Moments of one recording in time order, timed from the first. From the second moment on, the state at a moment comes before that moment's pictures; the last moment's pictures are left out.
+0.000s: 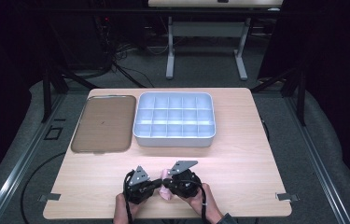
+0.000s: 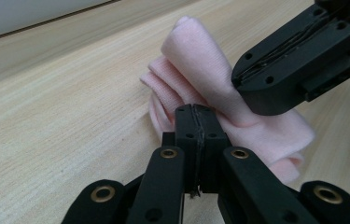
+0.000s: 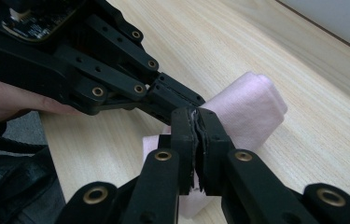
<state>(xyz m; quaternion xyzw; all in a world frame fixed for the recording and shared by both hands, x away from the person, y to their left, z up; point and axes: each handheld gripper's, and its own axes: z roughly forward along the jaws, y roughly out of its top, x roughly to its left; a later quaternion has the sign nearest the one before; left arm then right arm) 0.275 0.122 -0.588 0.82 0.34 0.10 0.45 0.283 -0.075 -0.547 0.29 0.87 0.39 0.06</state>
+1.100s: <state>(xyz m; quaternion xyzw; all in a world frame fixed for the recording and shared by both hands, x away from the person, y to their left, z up) 0.279 0.144 -0.581 0.80 0.38 0.10 0.46 0.295 -0.063 -0.562 0.28 0.89 0.36 0.04</state>
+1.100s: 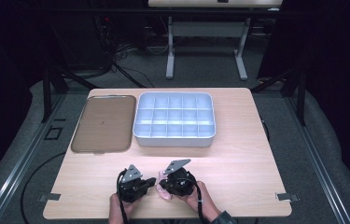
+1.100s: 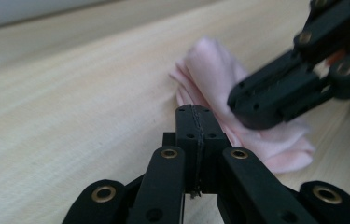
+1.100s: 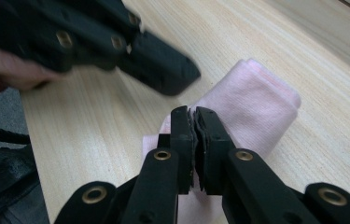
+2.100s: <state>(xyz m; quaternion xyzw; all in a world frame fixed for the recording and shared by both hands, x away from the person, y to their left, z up) 0.308 0.118 -0.581 0.82 0.33 0.09 0.45 0.276 -0.079 -0.549 0.28 0.88 0.37 0.05</state>
